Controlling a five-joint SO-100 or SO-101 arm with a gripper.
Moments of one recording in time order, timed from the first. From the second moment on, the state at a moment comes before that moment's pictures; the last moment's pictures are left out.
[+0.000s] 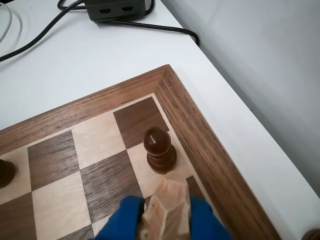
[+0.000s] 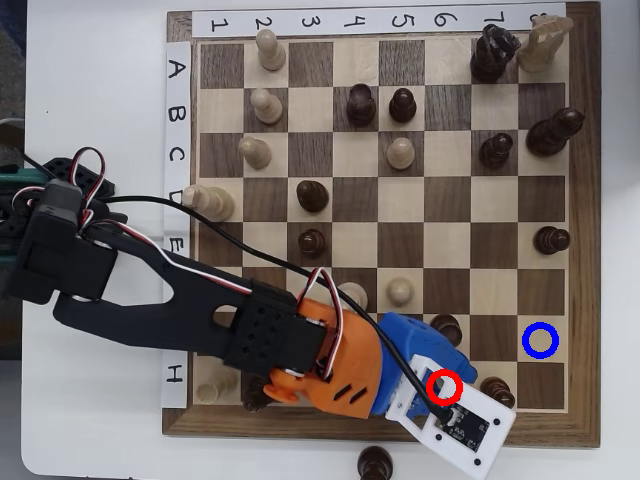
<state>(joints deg) 19.5 63.5 82.2 21.1 100.5</state>
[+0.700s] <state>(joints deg) 20.7 63.4 80.9 23.1 100.5</state>
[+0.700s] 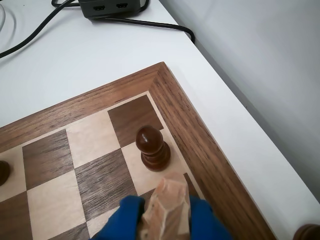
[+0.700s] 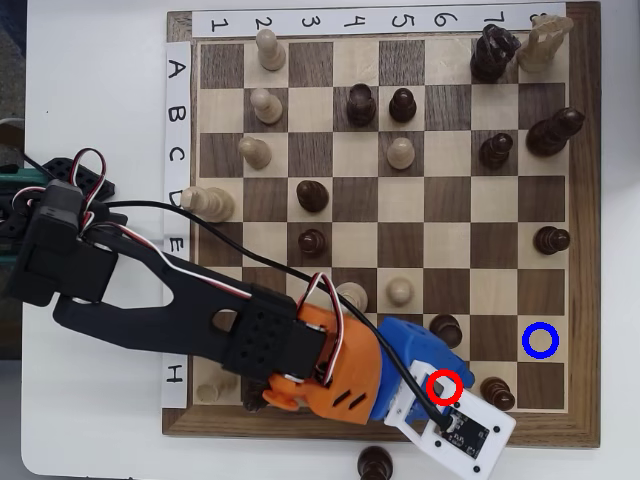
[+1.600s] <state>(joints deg) 22.0 63.4 78.5 26.2 100.5</state>
